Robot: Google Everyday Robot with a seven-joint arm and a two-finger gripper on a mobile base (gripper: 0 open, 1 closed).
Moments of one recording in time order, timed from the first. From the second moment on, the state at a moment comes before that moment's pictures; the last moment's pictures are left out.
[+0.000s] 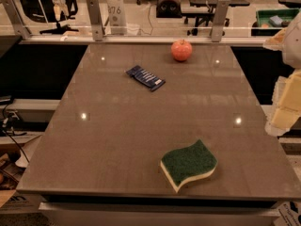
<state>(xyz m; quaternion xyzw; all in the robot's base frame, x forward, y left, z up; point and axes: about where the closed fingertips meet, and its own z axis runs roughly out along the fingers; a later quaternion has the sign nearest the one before) 0.438 -0.217 0.976 -0.60 0.78 -0.03 0.16</state>
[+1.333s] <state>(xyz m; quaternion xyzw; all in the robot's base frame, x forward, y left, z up) 0.442 -0.167 0.930 -0.67 0.73 0.02 0.15</state>
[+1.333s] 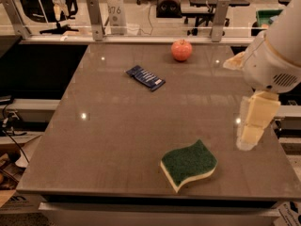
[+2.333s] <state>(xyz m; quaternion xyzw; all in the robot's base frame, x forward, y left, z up) 0.399 -0.124 0.867 -0.73 0.67 0.08 0.13</state>
